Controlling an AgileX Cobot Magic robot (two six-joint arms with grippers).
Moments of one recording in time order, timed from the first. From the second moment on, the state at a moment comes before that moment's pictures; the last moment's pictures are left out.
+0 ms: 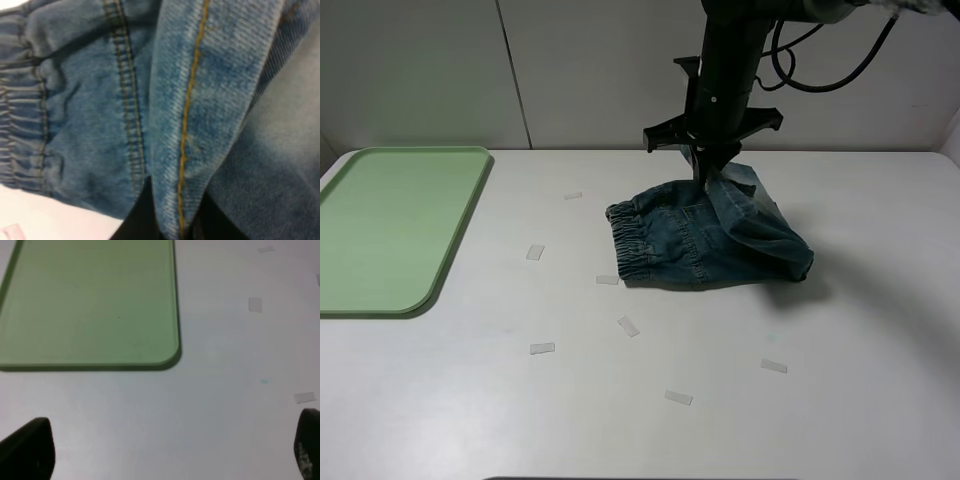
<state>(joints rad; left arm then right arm) 0.04 0.00 -0.49 -0.01 1.06 -0.02 0.53 2.15 -1.84 -0.02 1.23 0.25</state>
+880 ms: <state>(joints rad) 0.04 0.00 -0.49 -0.01 1.06 -0.02 0.53 2.15 -1.84 0.08 1.23 0.29</state>
